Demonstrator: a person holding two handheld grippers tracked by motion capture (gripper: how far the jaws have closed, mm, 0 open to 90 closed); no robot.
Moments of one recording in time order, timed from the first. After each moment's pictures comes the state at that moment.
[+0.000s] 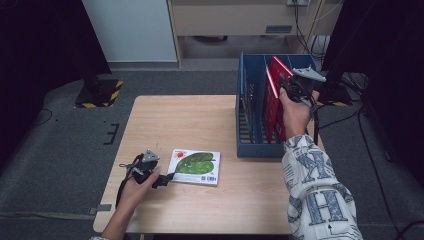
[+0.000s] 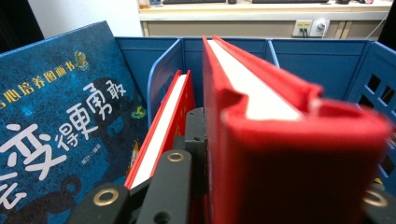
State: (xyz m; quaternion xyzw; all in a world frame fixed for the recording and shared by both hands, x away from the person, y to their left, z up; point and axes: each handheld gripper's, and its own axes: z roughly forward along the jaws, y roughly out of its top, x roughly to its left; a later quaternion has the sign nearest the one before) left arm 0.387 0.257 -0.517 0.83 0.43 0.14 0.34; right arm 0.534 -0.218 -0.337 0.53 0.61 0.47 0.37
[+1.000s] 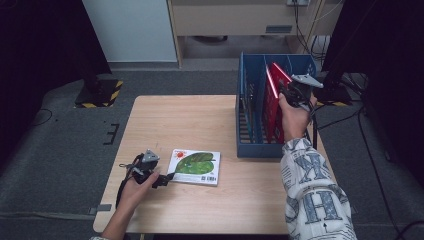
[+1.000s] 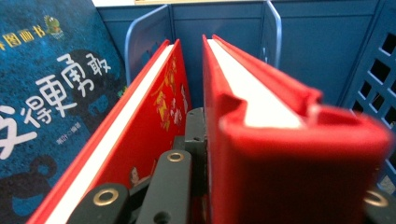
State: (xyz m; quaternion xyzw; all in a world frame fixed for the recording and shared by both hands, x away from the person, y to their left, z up) left arm 0.386 0.257 -0.517 0.83 0.43 0.14 0.34; right arm 0.539 -0.223 -0.364 0.54 0.61 0.46 0.36
